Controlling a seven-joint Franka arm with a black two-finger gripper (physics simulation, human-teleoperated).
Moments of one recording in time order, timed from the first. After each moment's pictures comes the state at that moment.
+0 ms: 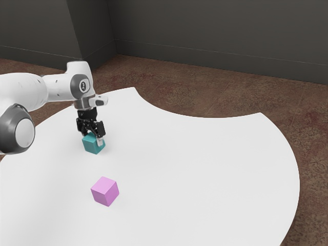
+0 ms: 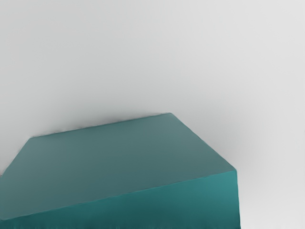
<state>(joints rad) 0.32 0.83 -0.01 -1.21 -0.06 1.75 0.48</state>
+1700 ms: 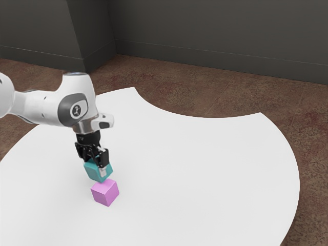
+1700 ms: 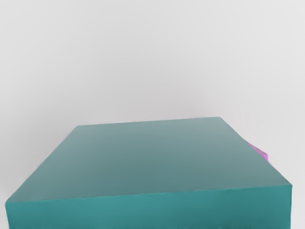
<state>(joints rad) 0.03 0.10 0.06 -2.18 -0.09 2.08 0.28</state>
